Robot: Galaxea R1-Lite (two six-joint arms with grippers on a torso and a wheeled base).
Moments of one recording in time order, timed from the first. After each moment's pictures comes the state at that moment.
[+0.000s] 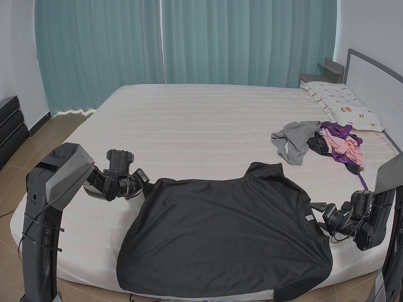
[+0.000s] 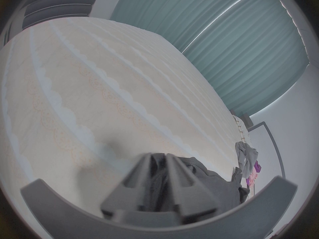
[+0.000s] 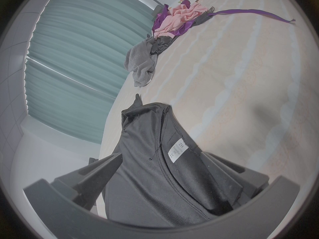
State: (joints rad) left arm -0.14 2.55 -1.44 -0.44 -0.07 -0.80; right arm -0.11 2.36 -0.30 -1.47 0.37 0.85
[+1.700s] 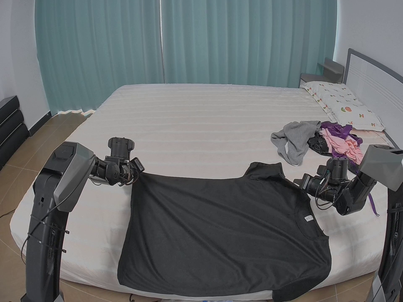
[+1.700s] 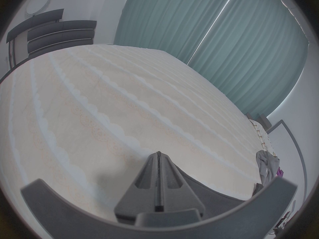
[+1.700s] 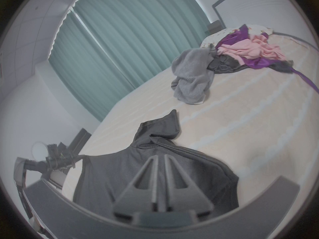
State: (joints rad) left arm -0.12 2.64 -1.77 -0.21 0.12 -0.68; right arm 0.02 2.39 -0.90 -1.03 0.30 0.47
